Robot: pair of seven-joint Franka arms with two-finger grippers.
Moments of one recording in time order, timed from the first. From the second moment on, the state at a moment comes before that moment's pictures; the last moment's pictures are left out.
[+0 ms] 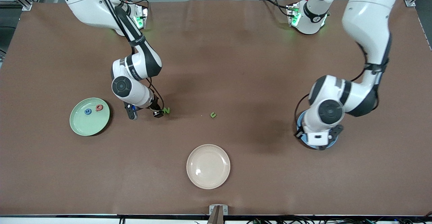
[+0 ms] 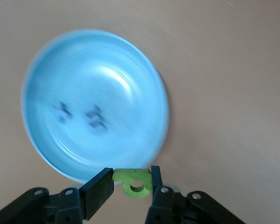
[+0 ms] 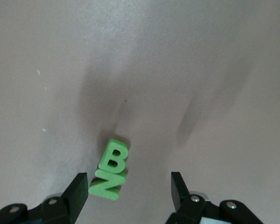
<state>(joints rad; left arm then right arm) -0.06 0.56 -0.20 -1.68 0.25 2.11 -1.12 0.34 0.46 0.05 -2.05 0.14 2.41 1.47</state>
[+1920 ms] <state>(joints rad) -0.33 0.66 -0.32 -1.66 0.25 2.32 -1.38 0.36 0.54 0.03 -2.02 0.10 2.50 1.64</state>
